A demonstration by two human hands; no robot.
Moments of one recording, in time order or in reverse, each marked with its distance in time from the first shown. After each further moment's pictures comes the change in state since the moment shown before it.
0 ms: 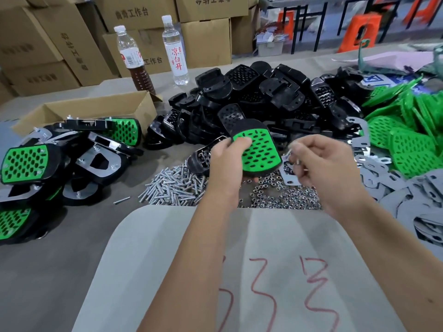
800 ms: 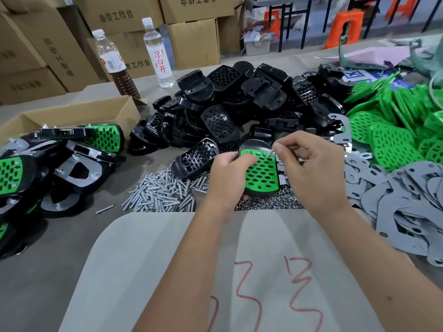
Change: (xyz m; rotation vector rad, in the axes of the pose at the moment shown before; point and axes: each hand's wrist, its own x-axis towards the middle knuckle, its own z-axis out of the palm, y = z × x) left_hand 0.000 -0.022 0.008 0.344 -0.167 -0.001; right_hand -0.001 0.006 -0.006 -0.419 0.126 -0.518
